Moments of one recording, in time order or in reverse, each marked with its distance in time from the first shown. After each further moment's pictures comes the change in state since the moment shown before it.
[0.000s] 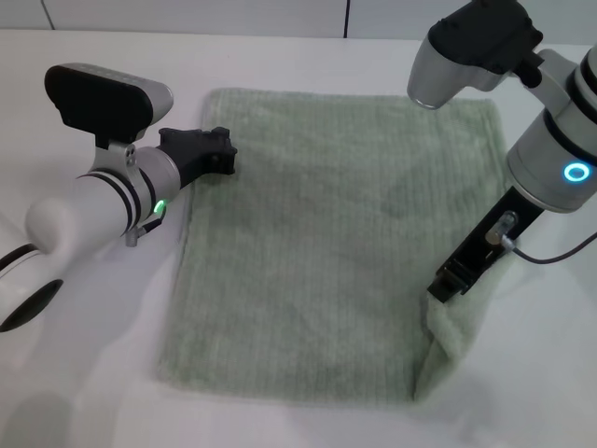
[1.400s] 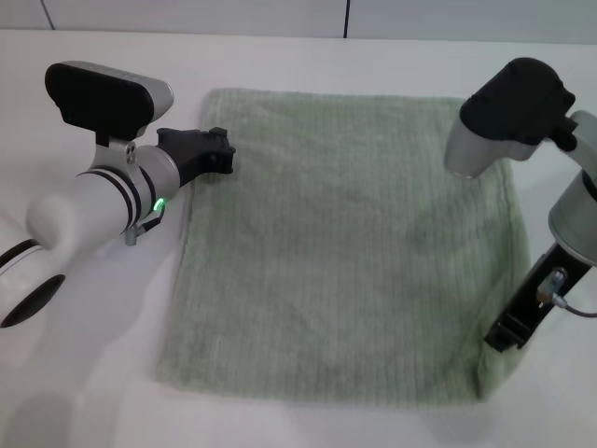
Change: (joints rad) left arm -0.003 0.000 -0.006 0.012 0.000 -0.035 0.000; right arm -0.128 -0.011 -0.099 0.098 -0.061 0.055 0.000
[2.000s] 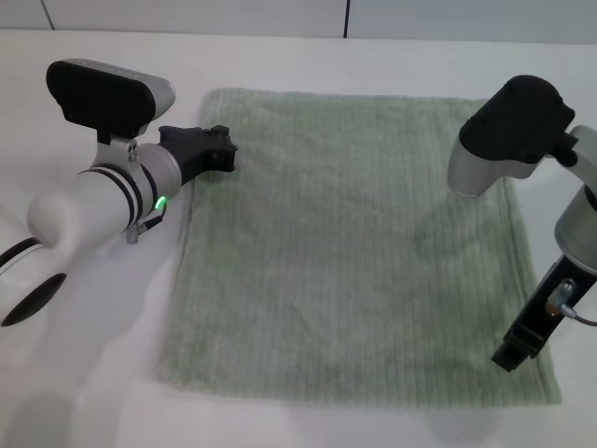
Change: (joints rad) left arm -0.001 0.000 0.000 0.006 0.000 0.000 0.000; right arm -0.005 -0.005 -0.037 -0.007 -0.028 0.003 0.002
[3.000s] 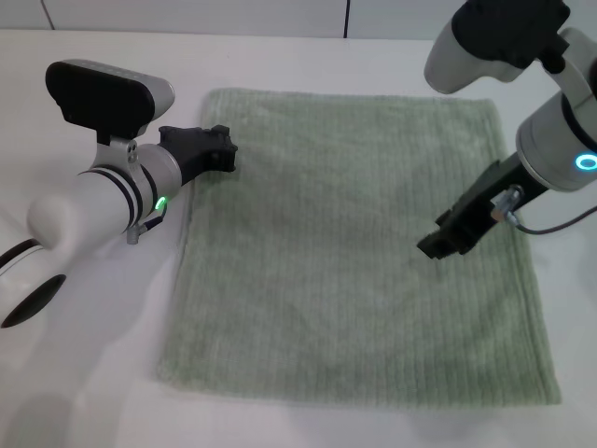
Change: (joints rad) left arm 0.007 0.000 0.000 0.009 0.000 0.000 0.000; right arm 0.009 0.022 0.092 0.122 0.012 -0.185 -0.051
